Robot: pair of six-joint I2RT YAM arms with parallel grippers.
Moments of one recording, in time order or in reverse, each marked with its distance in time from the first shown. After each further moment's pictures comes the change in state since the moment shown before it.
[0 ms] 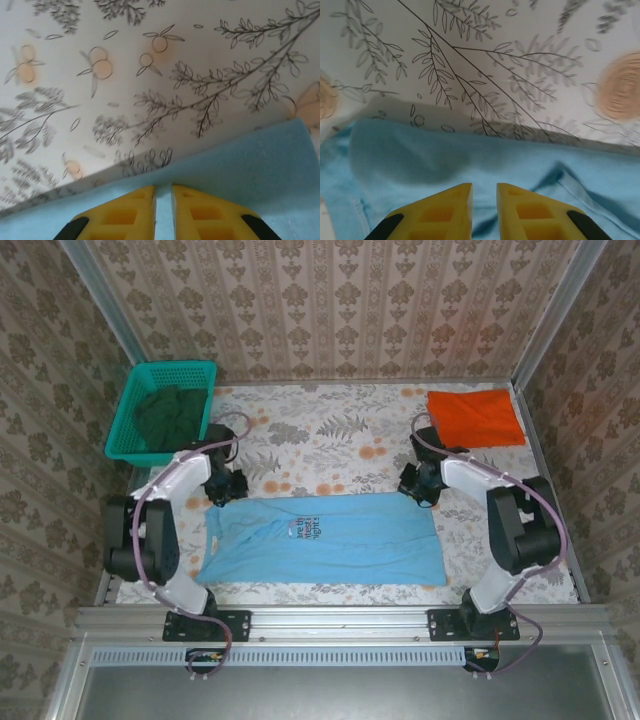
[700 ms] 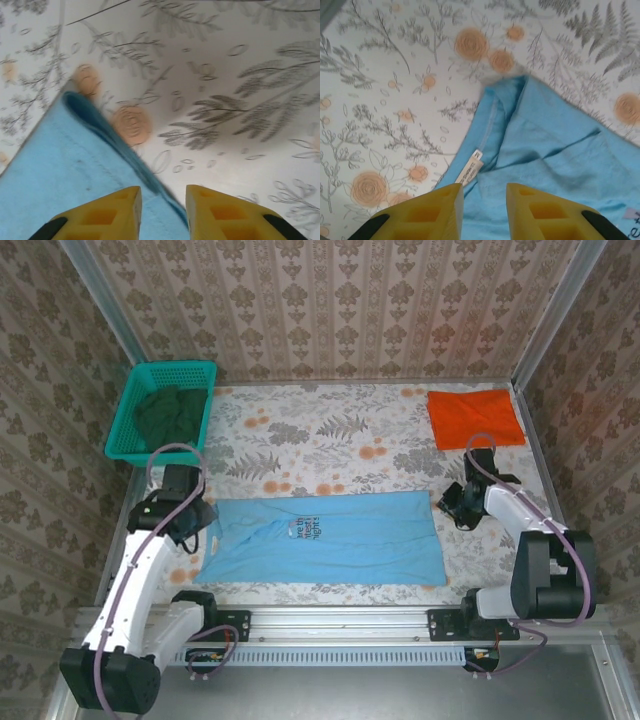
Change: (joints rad) left arm 0.036 -0.787 -0.225 -0.198 -0.271 -0.260; right arm -0.291 -0.391 -0.294 -0.067 -0.020 -0.016
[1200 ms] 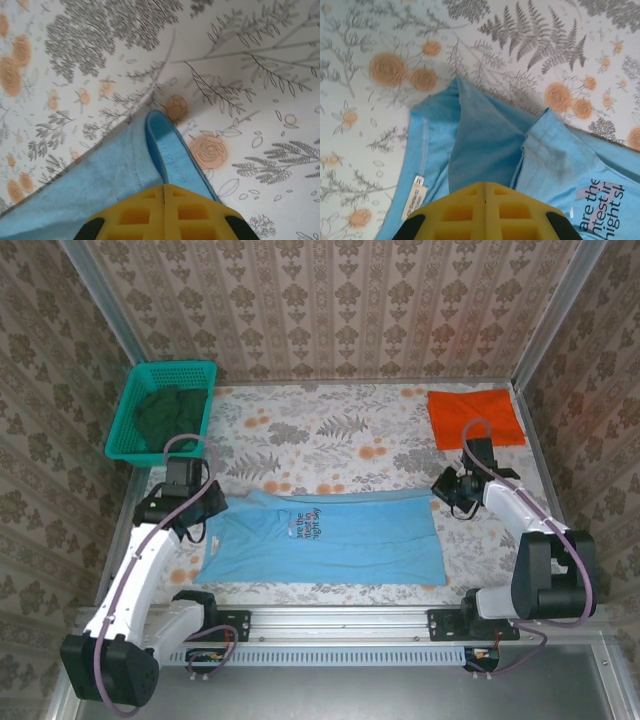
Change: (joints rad) left arm -0.023 0.016 -0.049 0.174 0.165 0.137; right arm 0.032 0.007 0.031 0.119 -0.094 -0.063
